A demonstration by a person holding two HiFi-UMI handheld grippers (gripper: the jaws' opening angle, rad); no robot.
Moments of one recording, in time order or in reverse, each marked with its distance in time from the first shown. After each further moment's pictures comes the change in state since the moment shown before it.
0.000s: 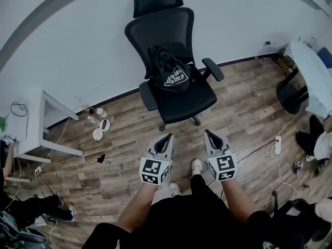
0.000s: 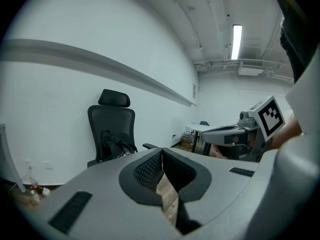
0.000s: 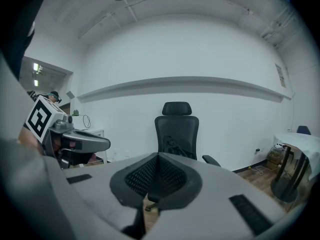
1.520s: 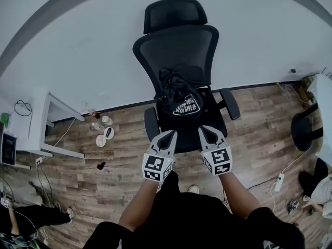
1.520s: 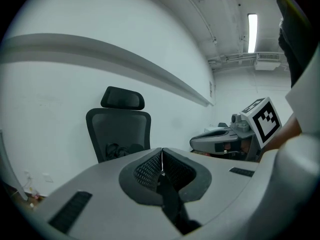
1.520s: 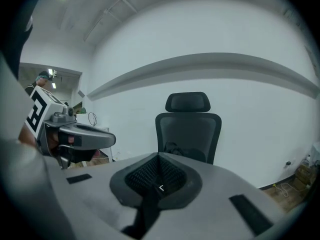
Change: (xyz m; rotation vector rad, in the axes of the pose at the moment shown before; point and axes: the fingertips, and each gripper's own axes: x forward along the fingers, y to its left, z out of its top) left arm 0.196 0.130 0.078 -0.014 -0.020 0.150; right arm 0.250 -0.095 0.060 -0.063 0.033 0.231
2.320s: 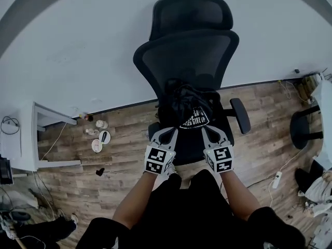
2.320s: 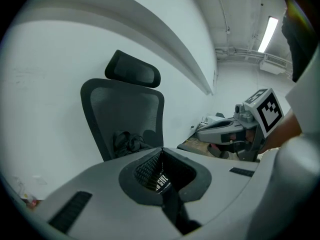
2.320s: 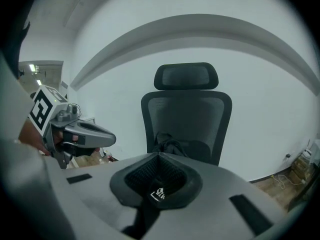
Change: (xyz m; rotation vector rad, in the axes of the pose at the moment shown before) left arm 0.124 0.153 -0.032 -0.048 0.209 -0.101; right arm 0.171 -0.043 -0.009 0.055 0.187 -0.065
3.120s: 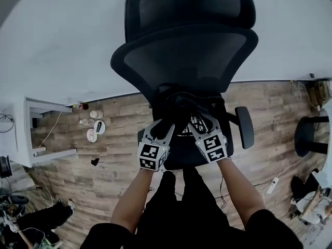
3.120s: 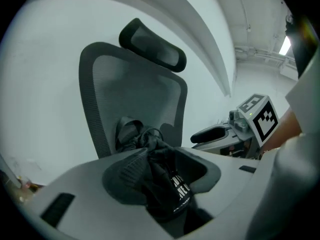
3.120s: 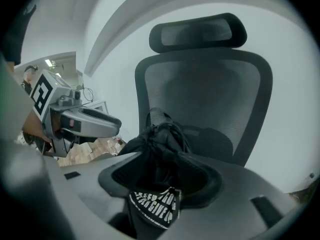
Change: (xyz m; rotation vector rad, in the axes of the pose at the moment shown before) left arm 0.118 0.065 -0.024 -0.136 0.020 0.114; right arm 0.145 -0.056 -0.043 -0.116 0.159 0.224
